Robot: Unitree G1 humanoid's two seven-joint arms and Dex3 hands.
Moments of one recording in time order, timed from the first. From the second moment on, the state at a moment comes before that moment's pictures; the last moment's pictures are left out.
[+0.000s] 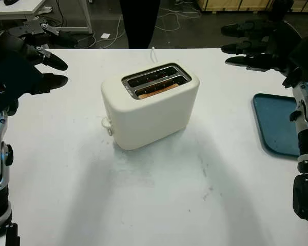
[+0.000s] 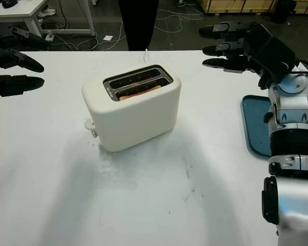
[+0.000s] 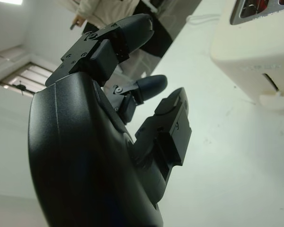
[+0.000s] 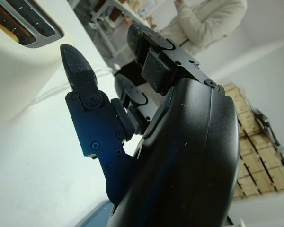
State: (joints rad) left arm -0.42 0.59 0.23 -0.48 0.06 0.60 -0.32; right arm -0.82 -0.57 -0.11 0.59 0.06 -0.15 0.56
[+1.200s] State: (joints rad) left arm -0.40 0.56 0.17 -0.45 0.07 0.54 -0.31; right arm -0.69 -0.53 -0.13 0.57 0.10 -0.17 0.56
